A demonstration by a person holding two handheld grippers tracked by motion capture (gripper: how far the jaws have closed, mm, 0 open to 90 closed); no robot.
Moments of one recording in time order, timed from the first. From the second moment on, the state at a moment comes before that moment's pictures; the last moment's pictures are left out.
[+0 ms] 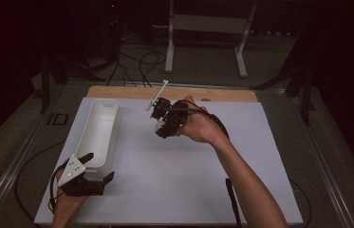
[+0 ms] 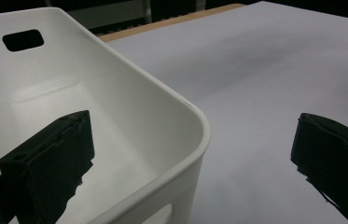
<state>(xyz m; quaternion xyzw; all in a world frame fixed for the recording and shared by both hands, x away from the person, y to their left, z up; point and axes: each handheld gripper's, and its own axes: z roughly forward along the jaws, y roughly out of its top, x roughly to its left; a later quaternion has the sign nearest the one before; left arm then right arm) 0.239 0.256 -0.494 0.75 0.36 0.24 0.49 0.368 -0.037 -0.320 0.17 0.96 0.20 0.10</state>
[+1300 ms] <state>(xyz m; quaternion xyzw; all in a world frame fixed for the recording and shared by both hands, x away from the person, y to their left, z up) 0.240 0.256 -0.494 0.75 0.36 0.24 0.49 0.371 -0.011 -0.316 0.17 0.96 0.21 0.09</state>
